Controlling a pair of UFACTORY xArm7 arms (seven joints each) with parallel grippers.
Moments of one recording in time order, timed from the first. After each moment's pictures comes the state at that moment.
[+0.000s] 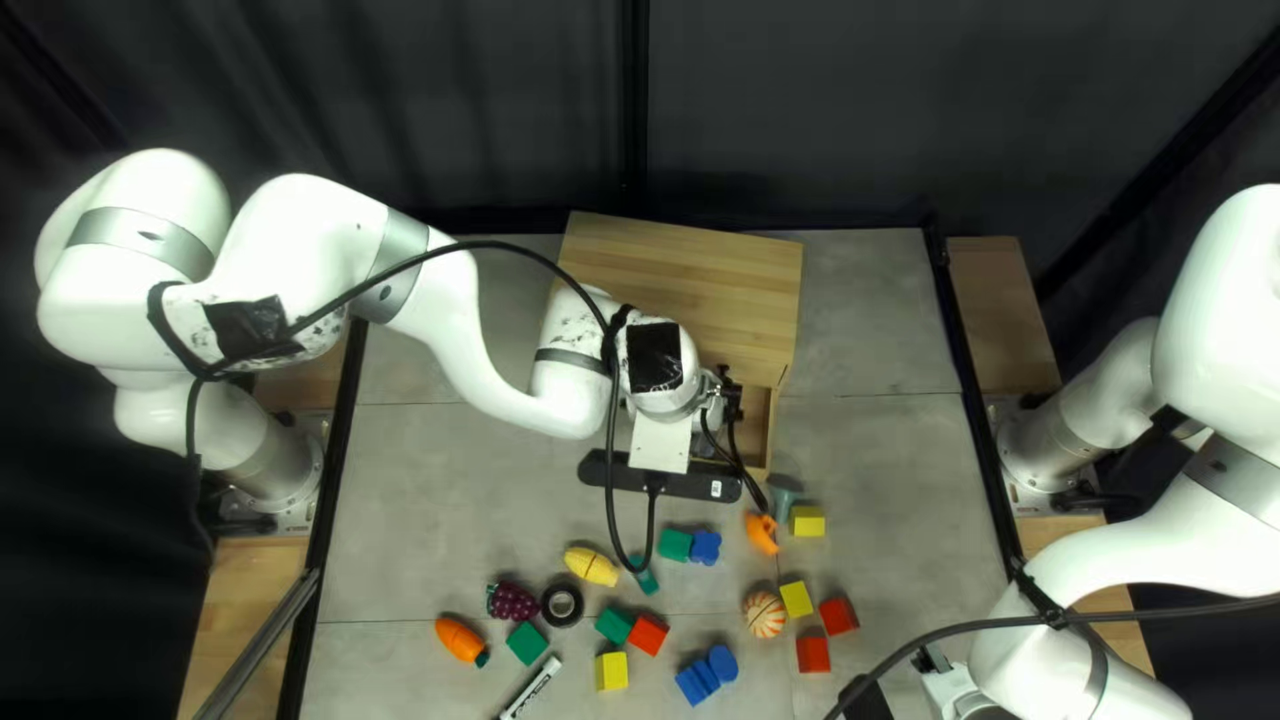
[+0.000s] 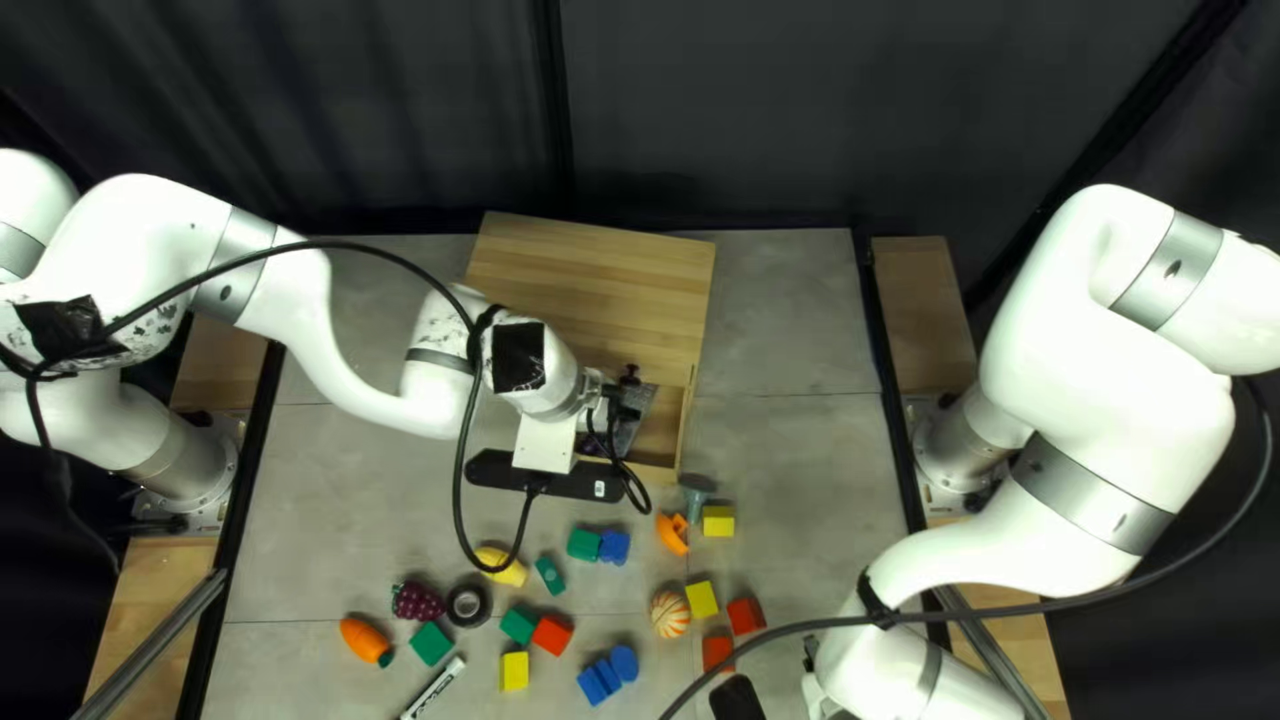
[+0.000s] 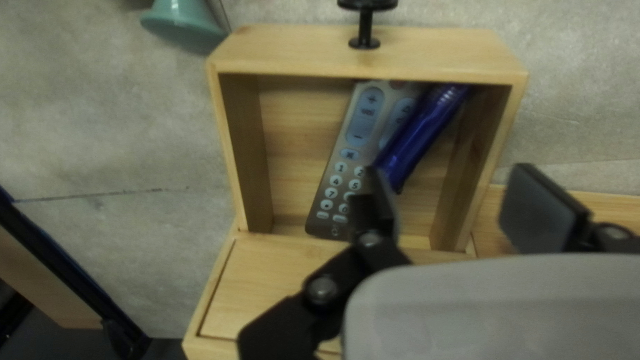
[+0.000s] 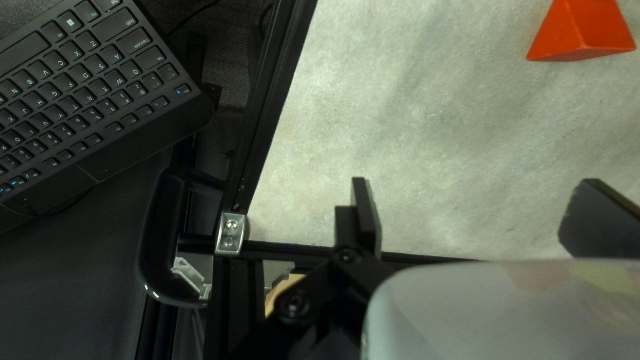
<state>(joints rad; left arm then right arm) 0.10 0.25 -0.17 1.12 0.36 0.76 1.44 0.76 0.16 0.17 1.04 -0.06 1.17 0.63</state>
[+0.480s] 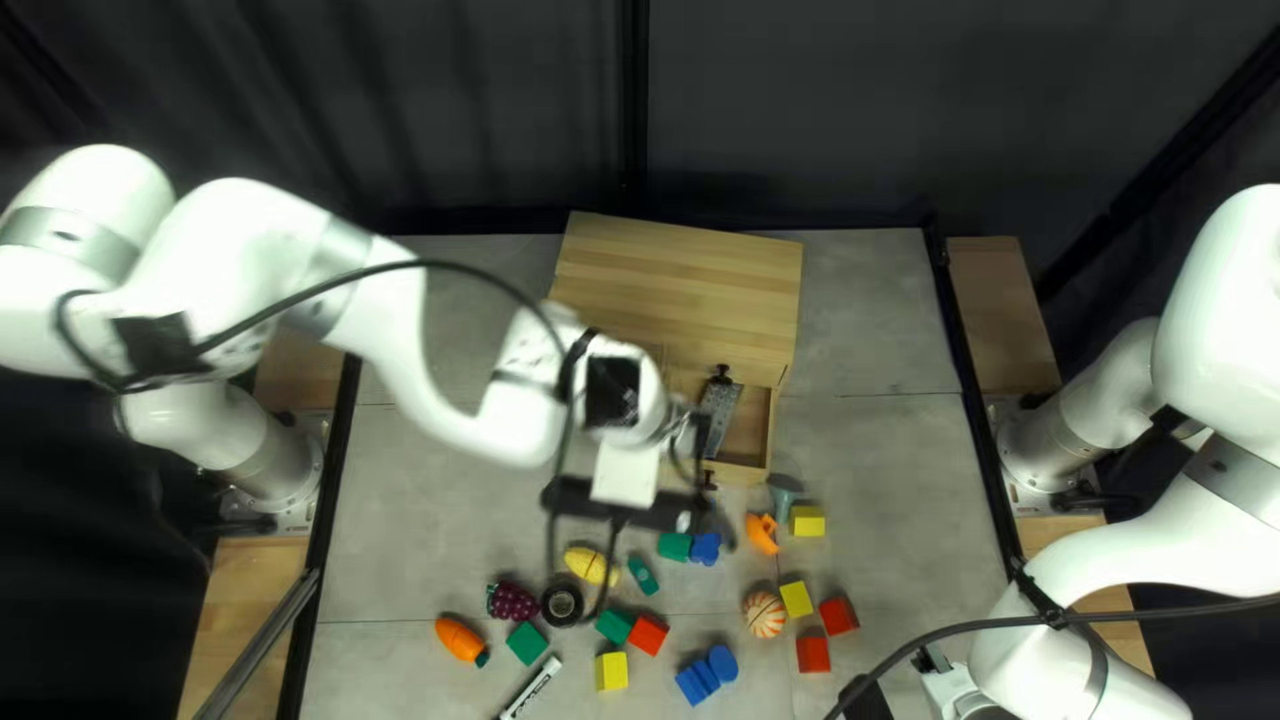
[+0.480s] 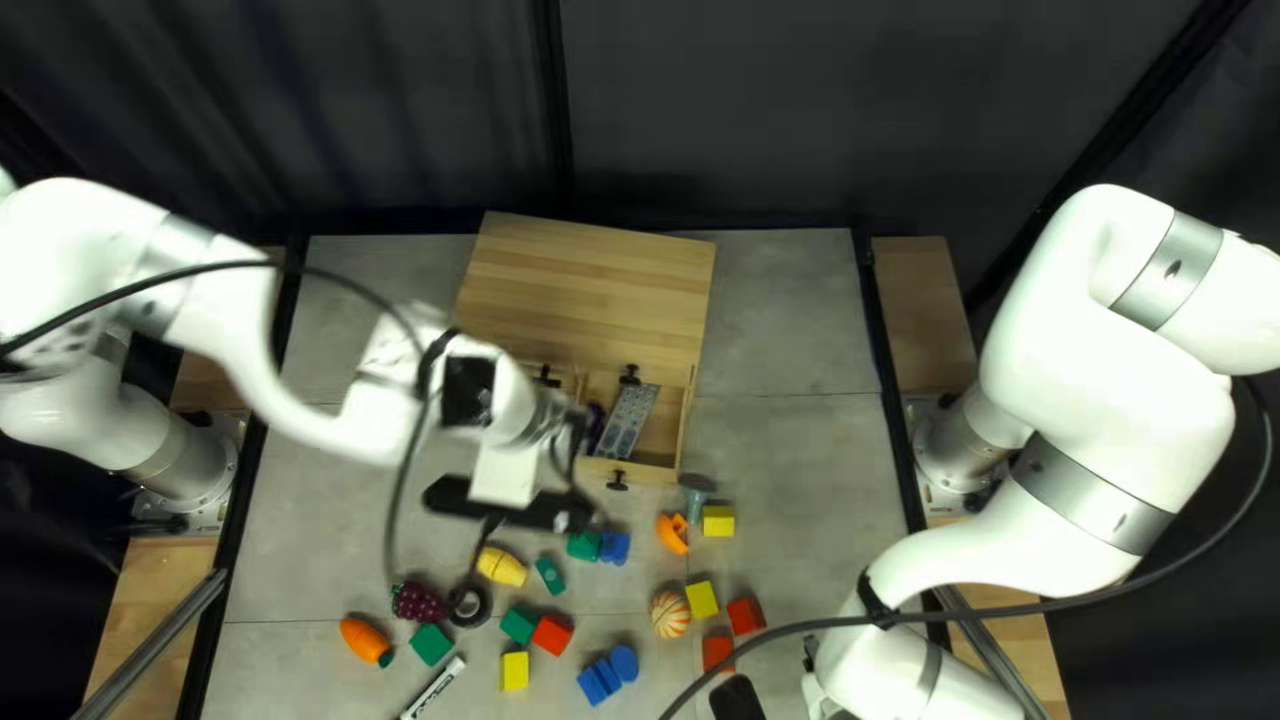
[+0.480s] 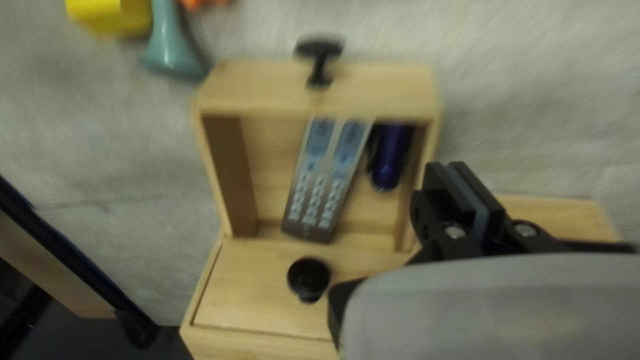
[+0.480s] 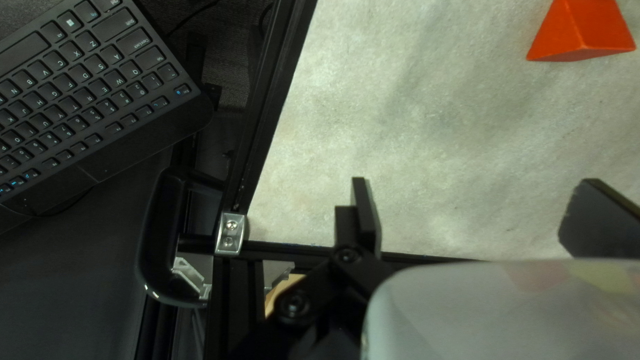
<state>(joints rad) -0.06 0.03 -0.32 0.95 0.38 0.89 1.31 0.76 0.16 0.17 1.04 -0.06 1.17 0.63</state>
